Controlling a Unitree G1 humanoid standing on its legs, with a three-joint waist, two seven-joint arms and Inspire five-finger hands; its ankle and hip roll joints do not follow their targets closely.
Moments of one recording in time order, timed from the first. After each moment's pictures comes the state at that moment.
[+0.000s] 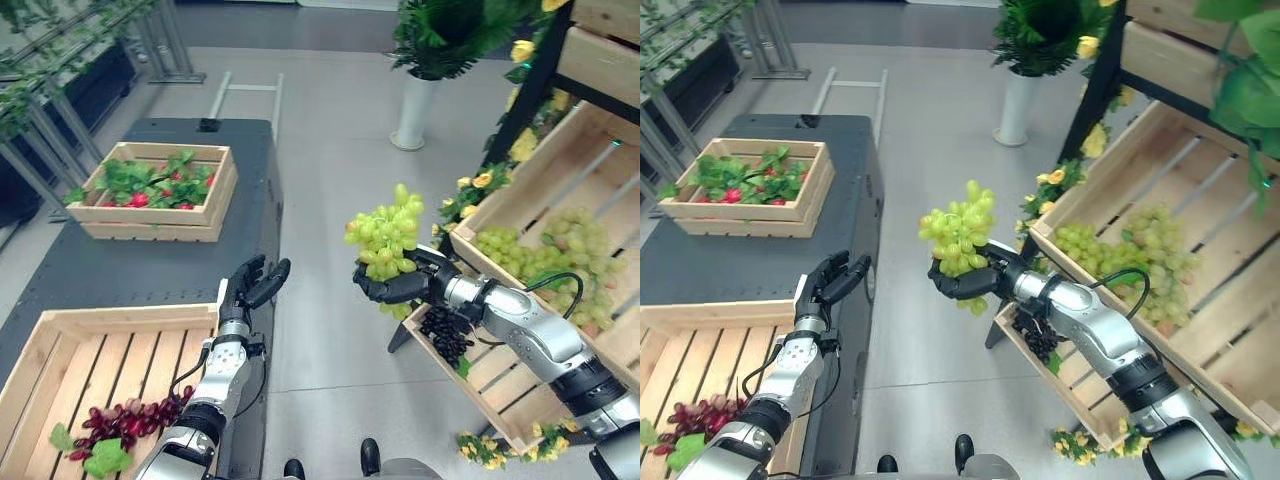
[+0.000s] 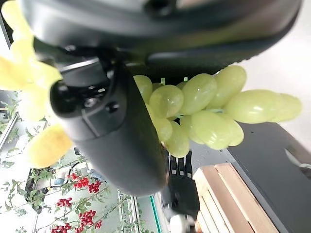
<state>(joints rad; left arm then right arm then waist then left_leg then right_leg) -0.28 0.34 -0.25 0.75 -0.44 -0.32 0.23 -0.37 -0.73 0.40 -0.05 0.71 0.28 0.39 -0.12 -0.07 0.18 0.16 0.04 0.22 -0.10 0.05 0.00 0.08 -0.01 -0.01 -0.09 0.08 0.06</state>
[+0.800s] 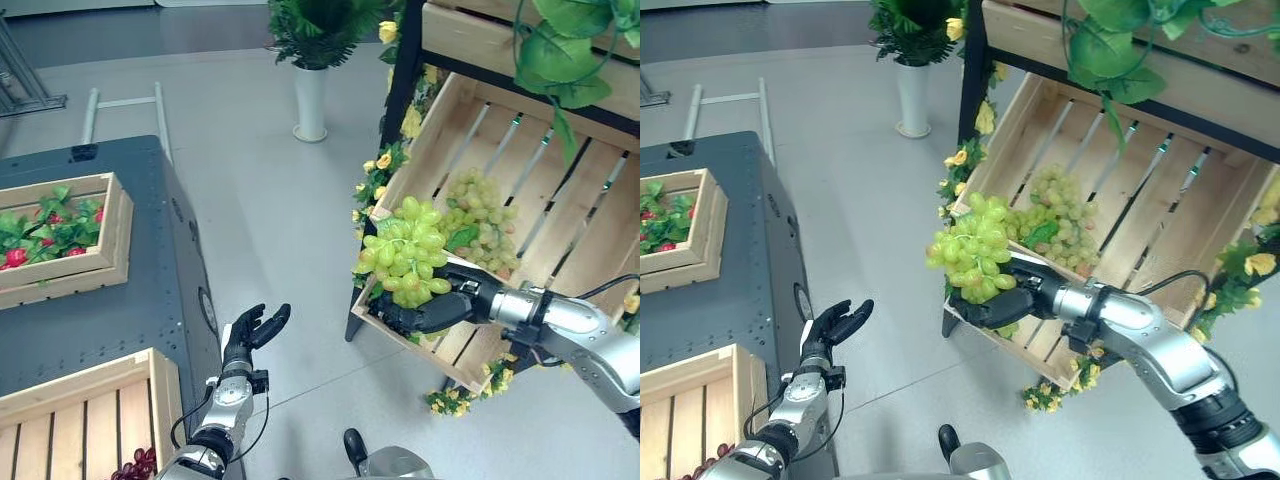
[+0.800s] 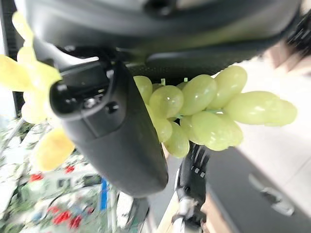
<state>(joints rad) -0.24 0.28 -0.26 1.01 -0.40 -0.32 0.25 -0.17 -0.96 0.17 -0.24 0.74 0.31 0.53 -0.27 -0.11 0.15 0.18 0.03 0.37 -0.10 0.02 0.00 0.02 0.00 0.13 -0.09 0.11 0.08</state>
